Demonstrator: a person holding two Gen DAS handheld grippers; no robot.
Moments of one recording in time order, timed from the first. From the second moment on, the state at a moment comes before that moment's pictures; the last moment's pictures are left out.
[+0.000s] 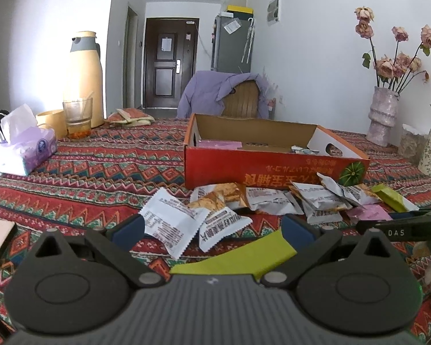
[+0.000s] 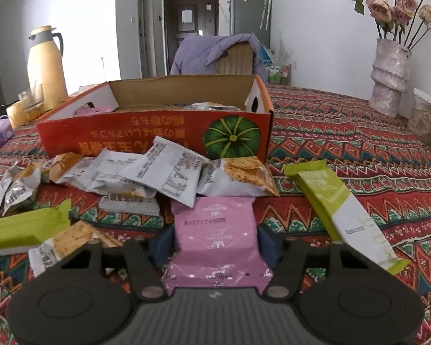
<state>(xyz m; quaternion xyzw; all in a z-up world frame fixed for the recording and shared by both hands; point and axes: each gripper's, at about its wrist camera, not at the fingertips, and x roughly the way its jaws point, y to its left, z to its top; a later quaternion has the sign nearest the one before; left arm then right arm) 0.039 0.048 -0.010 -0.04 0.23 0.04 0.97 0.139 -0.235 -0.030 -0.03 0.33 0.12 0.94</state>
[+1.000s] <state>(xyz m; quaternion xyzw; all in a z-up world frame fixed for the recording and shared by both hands) 0.080 0.040 -0.046 0.01 0.36 -0.02 0.93 0.093 -0.253 -0.002 0.01 0.26 0.14 0.96</state>
